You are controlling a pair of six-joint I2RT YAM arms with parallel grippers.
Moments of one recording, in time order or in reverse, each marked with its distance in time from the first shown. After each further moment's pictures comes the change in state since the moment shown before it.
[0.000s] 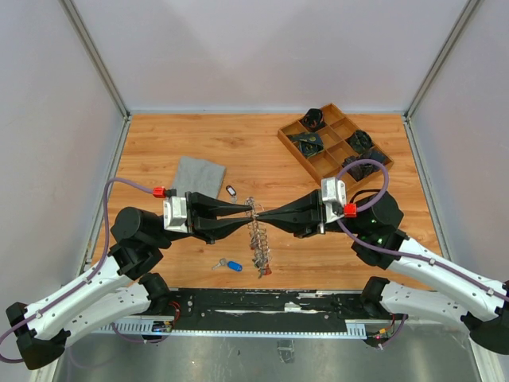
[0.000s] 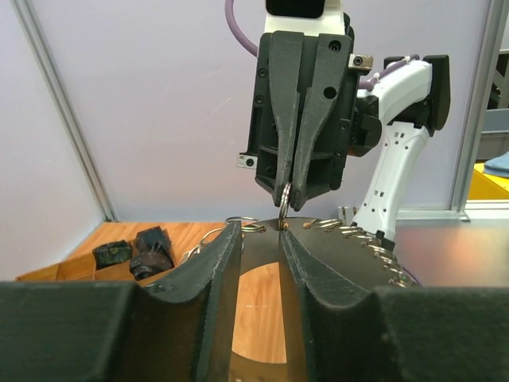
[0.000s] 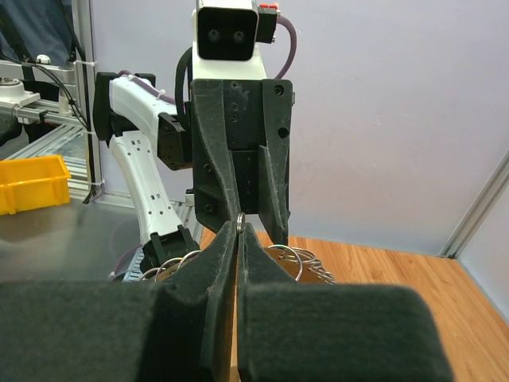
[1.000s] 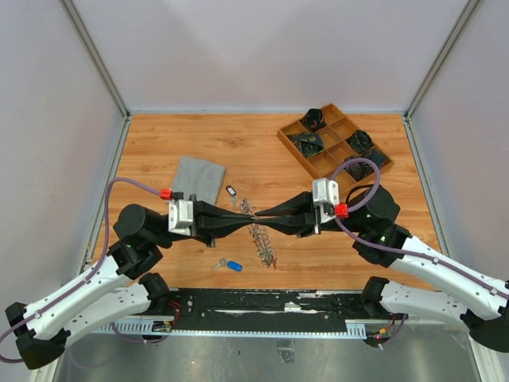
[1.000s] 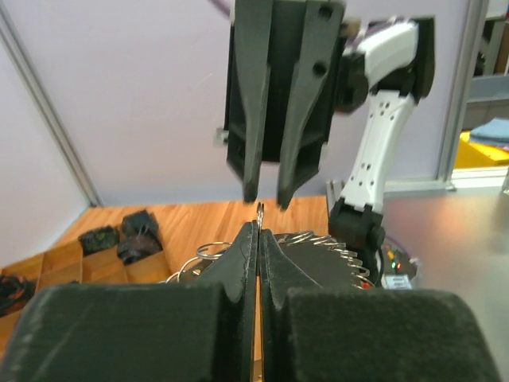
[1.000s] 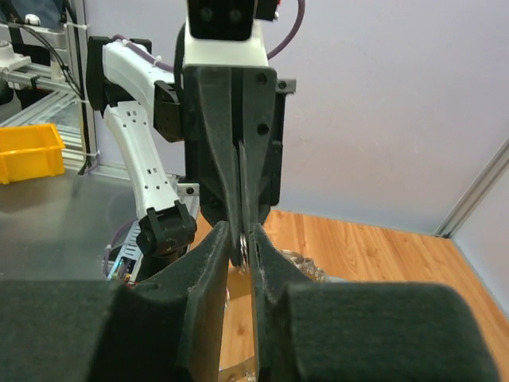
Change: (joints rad) left arm 0.000 0.003 0.009 -0.039 0.064 0.017; right arm 0.016 0.013 0.035 -0.102 0.001 -0.057
